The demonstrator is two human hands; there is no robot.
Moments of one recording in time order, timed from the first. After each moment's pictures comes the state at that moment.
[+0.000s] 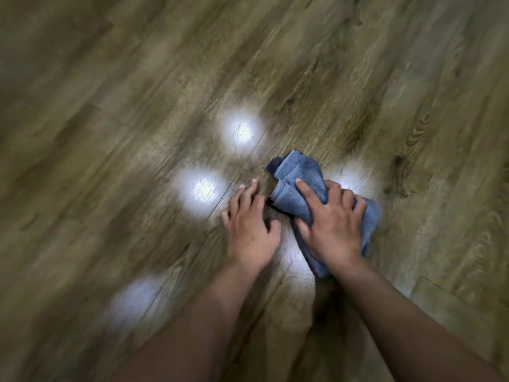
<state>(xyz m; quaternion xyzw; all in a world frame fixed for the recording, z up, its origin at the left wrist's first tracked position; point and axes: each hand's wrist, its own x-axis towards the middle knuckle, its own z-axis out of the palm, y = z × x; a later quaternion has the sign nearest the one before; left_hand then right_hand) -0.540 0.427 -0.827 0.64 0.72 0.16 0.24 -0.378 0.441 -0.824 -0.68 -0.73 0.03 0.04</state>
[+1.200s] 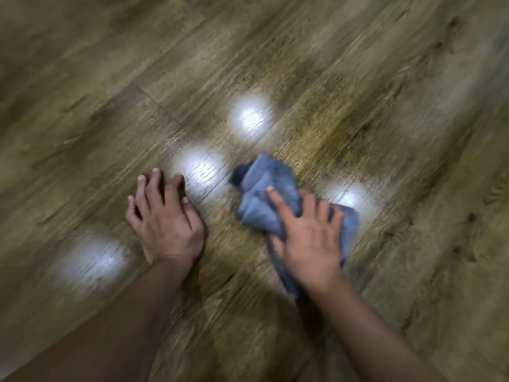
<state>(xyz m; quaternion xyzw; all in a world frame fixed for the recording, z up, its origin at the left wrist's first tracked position) -0.740 0.451 -0.846 0.47 0.87 0.17 0.05 -0.522 0.485 -0.823 -0.59 -0.81 0.05 0.02</state>
